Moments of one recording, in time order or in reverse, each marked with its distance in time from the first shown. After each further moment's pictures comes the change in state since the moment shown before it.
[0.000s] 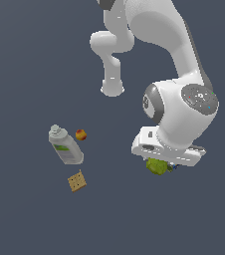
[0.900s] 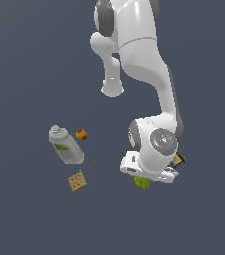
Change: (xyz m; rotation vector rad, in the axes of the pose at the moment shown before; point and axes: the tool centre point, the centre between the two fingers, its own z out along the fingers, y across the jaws) arm 0.026 0.027 0.123 0.000 0.000 0.001
